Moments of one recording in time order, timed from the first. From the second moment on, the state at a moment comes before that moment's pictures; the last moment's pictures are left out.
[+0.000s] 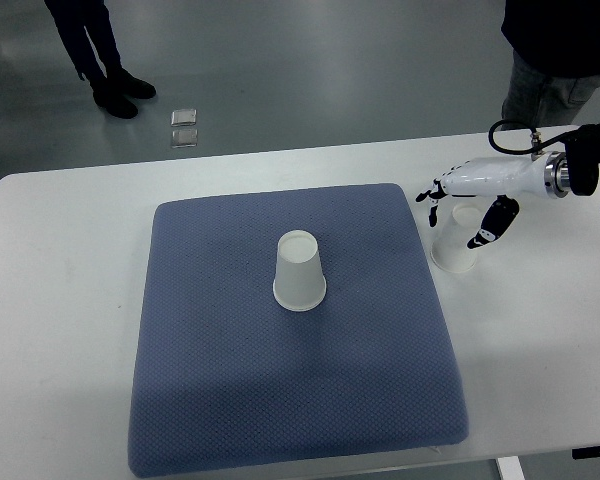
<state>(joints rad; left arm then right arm) -0.02 0.00 -0.06 -0.15 -0.04 0.00 -0.02 1.12 -0.70 0.01 1.06 -1.56 0.19 0.43</state>
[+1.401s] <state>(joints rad) -0.02 0.00 -0.06 -0.15 -0.04 0.00 -0.02 1.02 -0.60 -0.07 0.85 -1.59 -0.02 0.44</state>
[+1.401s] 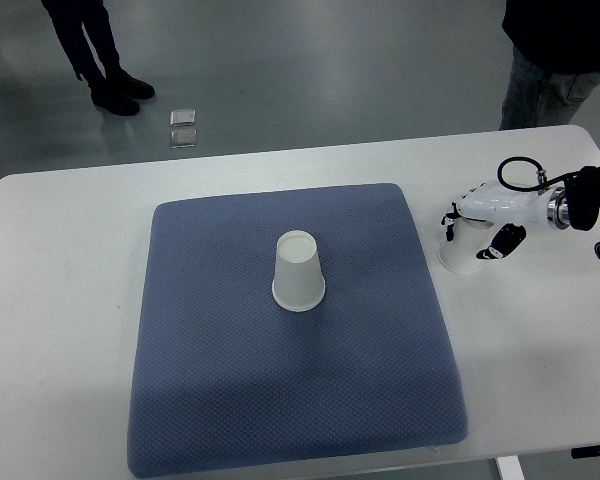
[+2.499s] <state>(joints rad) -0.02 0.00 -0.06 -0.15 -0.04 0.00 -0.02 1.10 -0.62 -0.06 0.84 -1.58 0.05 0.45</state>
